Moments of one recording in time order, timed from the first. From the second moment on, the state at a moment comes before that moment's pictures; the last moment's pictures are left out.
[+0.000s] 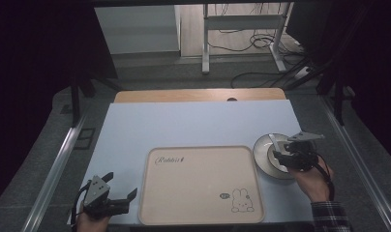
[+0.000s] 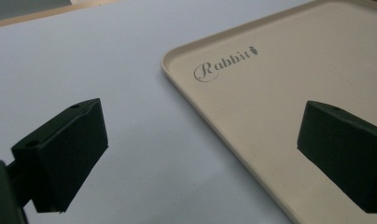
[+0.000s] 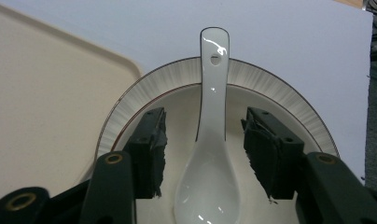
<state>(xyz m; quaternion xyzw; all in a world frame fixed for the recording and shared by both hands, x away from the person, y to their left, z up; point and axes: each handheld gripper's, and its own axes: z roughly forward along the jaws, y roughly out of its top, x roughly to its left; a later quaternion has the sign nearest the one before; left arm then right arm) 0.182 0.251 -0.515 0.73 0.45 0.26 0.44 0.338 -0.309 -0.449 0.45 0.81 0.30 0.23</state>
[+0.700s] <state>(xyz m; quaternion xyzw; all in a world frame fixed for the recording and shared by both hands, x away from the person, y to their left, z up) 0.181 0.252 -0.515 0.73 0.45 0.26 0.43 0.356 -0.305 -0.461 0.45 0.82 0.28 0.23</state>
